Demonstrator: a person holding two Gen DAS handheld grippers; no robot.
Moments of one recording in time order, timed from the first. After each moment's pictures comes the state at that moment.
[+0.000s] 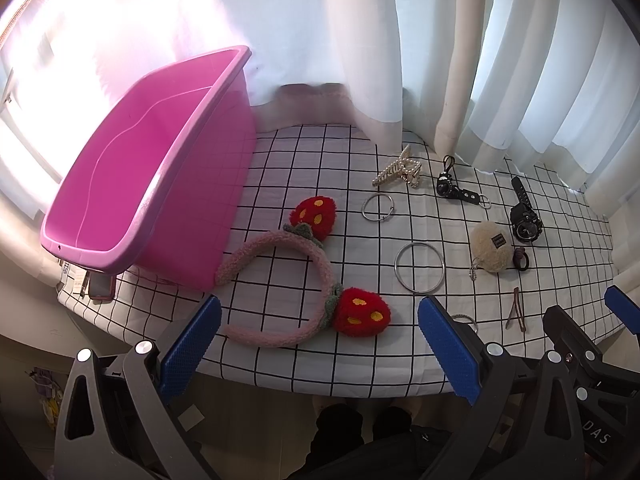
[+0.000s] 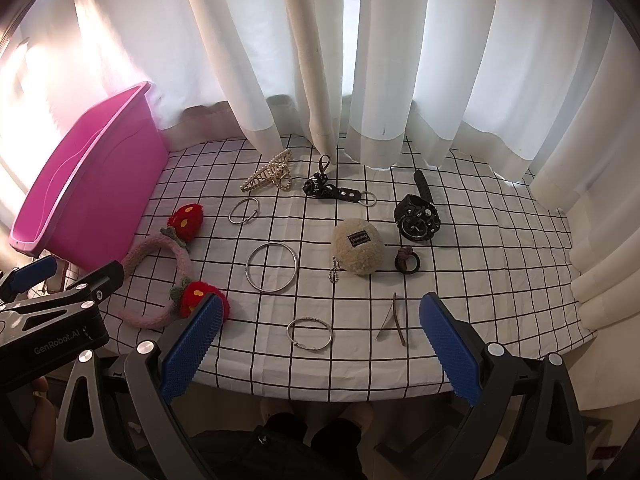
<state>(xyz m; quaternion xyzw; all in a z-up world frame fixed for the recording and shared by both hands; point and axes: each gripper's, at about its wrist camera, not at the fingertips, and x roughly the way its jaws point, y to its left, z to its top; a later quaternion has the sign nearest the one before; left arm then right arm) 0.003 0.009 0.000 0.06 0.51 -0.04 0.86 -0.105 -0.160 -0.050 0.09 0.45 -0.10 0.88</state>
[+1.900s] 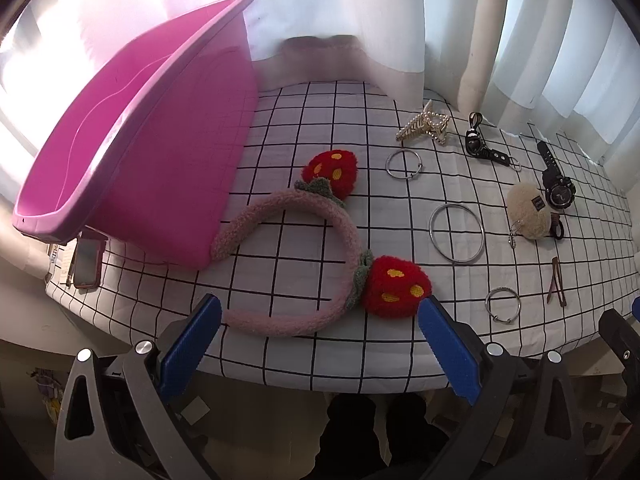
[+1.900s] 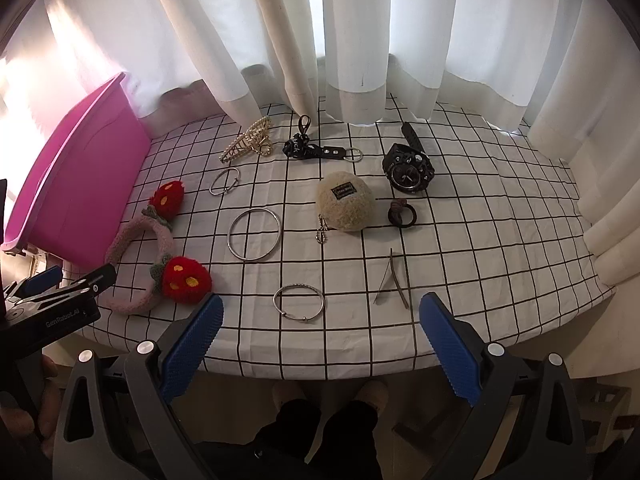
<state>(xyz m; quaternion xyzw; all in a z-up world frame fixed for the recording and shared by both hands) 0.004 0.031 -0.069 0.08 0.54 -0.05 0.83 -0.129 -0.177 -0.106 0.14 0.47 -0.12 0.86</state>
